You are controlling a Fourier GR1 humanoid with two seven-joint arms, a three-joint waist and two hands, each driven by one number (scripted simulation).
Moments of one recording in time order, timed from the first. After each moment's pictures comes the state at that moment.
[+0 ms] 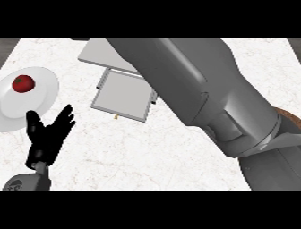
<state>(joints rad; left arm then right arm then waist) -0.07 0.17 0.05 -1.33 0.11 -0.01 0.28 -1.71 -0.01 0.26 -0.46 0.54 -0.73 0.95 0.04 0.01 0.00</state>
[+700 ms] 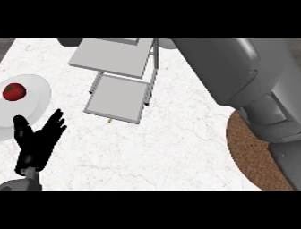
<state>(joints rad) -0.03 0.19 0.09 -1.34 0.13 -0.01 0.29 -1.71 -0.12 0.17 -0.49 0.67 -0.95 1.04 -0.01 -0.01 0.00</state>
